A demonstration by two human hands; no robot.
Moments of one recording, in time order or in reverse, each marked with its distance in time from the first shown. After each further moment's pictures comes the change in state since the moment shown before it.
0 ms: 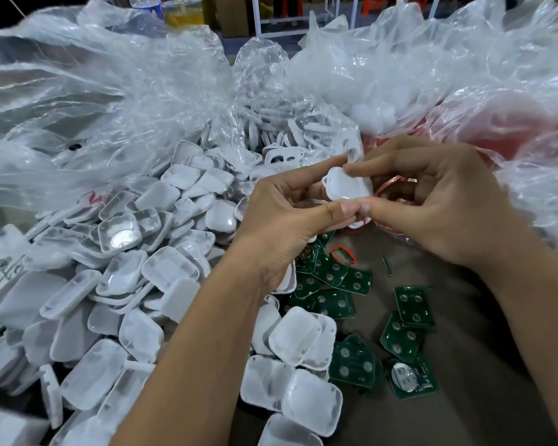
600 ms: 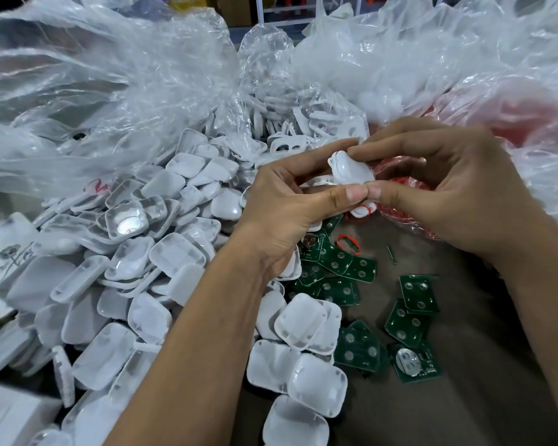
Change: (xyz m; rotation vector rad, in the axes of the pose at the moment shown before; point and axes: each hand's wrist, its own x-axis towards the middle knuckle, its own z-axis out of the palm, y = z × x) left_hand 0.001 0.000 -0.004 -0.022 -0.029 0.043; right_hand 0.001 -0.002 -0.001 0.042 -0.023 -0.092
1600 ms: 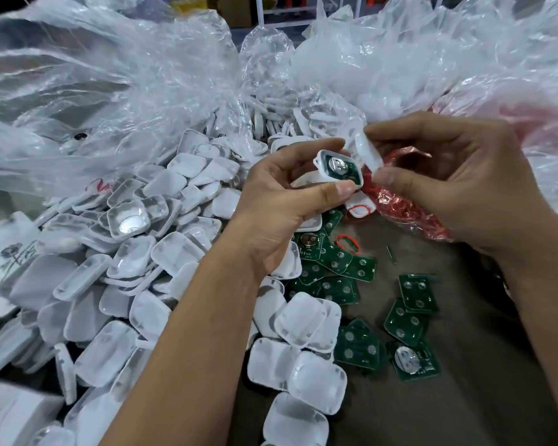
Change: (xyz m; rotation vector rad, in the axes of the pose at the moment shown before) left_hand 0.002 0.003 -0.007 -0.020 0.038 0.036; right_hand 0.000 0.000 -0.001 0.126 0.104 0.061
